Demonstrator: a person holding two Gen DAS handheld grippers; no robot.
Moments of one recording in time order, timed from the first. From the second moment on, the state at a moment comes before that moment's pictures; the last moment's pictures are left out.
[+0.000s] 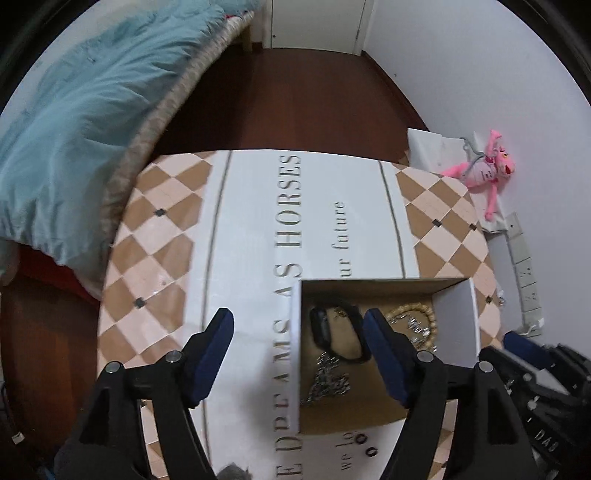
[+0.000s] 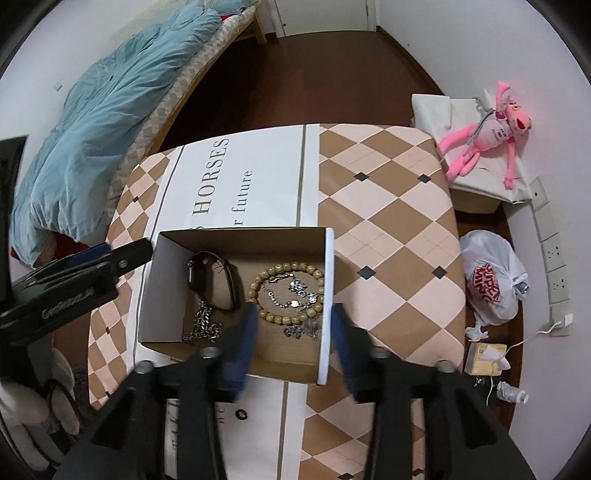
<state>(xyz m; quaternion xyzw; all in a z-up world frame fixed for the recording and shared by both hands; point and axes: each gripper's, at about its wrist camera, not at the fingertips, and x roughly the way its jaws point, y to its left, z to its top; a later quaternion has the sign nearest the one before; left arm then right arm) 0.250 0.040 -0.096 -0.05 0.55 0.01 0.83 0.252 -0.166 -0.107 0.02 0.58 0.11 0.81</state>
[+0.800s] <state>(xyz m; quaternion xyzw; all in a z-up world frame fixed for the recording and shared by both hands) 0.169 0.017 -0.079 -0.01 0.50 0.05 0.86 0.199 -0.180 -0.100 -0.05 0.53 0.01 0.85</state>
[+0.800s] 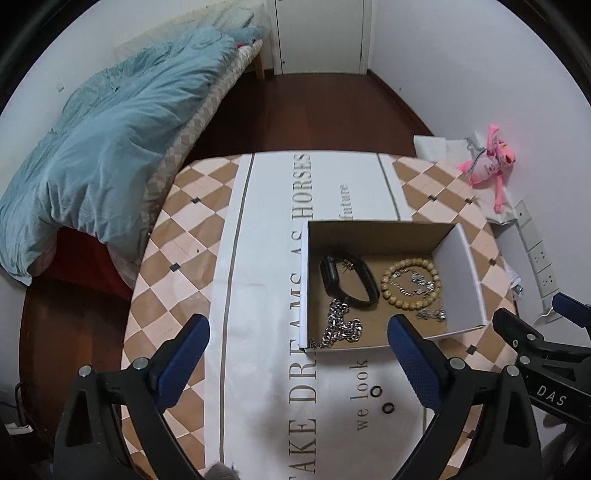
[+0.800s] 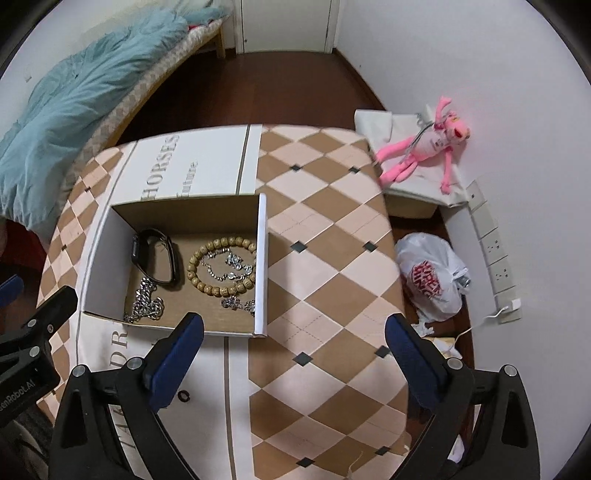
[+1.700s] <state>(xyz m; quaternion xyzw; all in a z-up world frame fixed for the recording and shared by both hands) 0.090 0.008 0.010 -0.03 0.43 0.03 0.90 0.103 -0.196 0.014 0.00 0.42 0.01 0.91</state>
